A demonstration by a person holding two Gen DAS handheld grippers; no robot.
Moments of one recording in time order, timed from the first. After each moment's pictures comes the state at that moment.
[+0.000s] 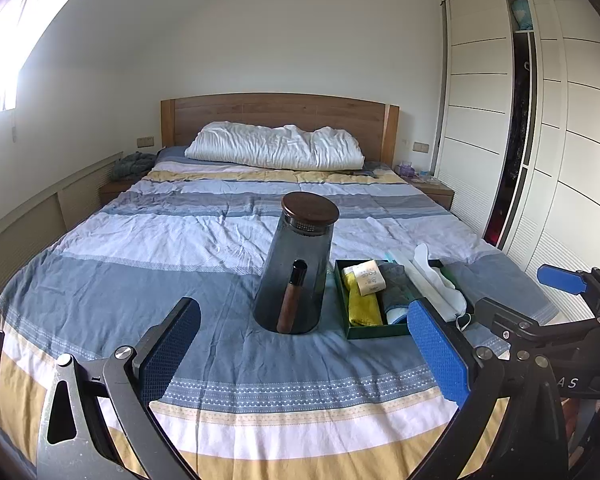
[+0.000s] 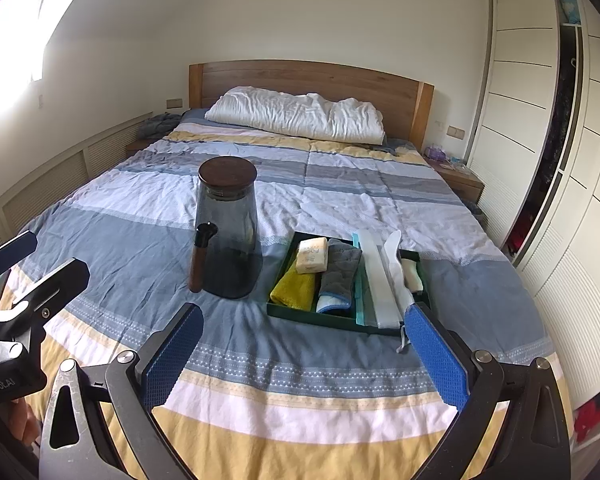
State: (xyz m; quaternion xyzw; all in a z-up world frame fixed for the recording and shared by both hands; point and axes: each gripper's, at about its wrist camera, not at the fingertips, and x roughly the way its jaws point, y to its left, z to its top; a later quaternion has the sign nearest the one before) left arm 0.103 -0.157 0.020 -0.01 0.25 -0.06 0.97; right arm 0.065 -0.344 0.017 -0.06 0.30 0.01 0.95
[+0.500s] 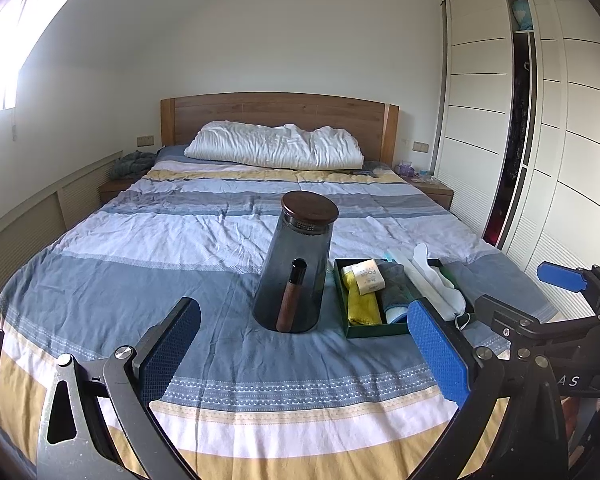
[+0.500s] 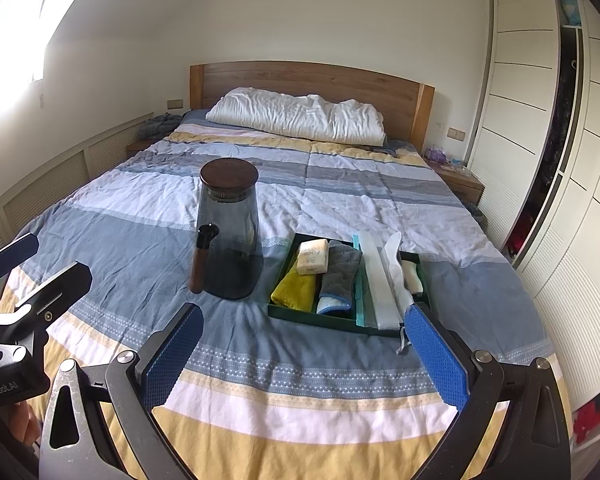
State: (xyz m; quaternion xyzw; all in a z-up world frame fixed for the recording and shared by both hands) left arm 0.102 -0.155 0.021 -0.01 0.25 -0.06 0.97; right arm 0.064 -0.344 0.016 -0.06 0.30 0.01 0.95
